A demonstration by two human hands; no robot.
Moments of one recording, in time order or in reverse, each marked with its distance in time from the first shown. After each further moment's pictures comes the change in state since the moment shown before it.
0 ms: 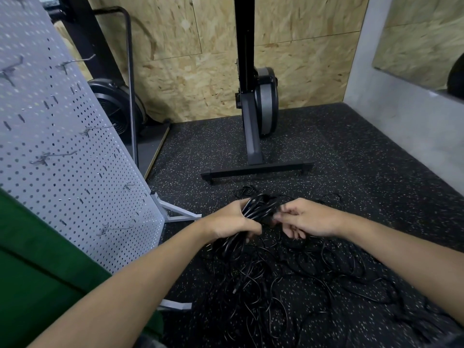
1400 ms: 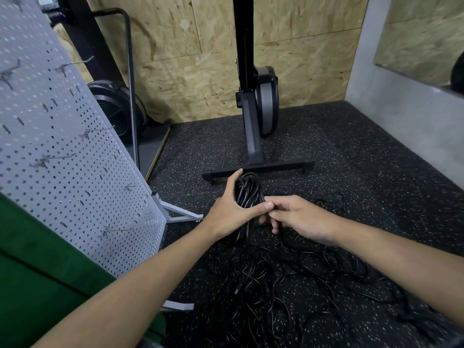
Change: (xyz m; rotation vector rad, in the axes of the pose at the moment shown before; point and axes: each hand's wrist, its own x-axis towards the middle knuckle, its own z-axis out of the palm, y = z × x) left_hand -0.001 -0.002 0.005 0.095 0.426 0.096; right_hand -0.009 -0.035 0.021 0.279 0.145 -0.081
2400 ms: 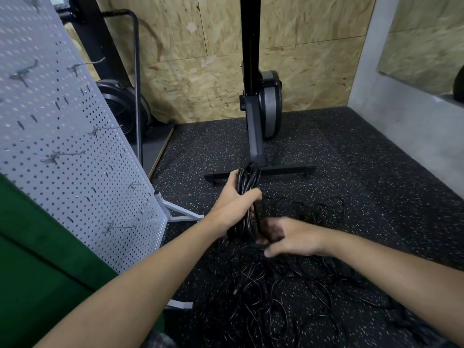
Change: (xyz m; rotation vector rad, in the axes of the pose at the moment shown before) left_hand -0.001 0.024 -0.005 -0.314 0.035 -0.046; right_hand 0.004 0.024 0.011 -0.132 -0.252 0.163
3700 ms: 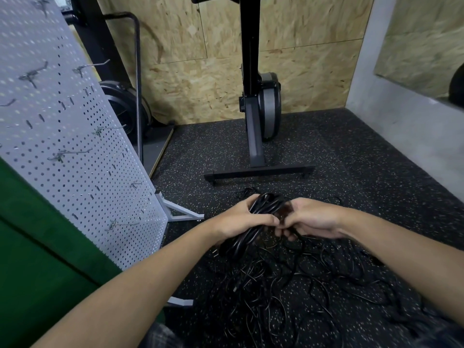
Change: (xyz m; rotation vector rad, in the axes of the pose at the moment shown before) left_hand -0.011 -0.016 0.005 0.037 -0.406 -0.108; right_hand -0.021 -0.014 -0.036 0.356 0.000 0.075
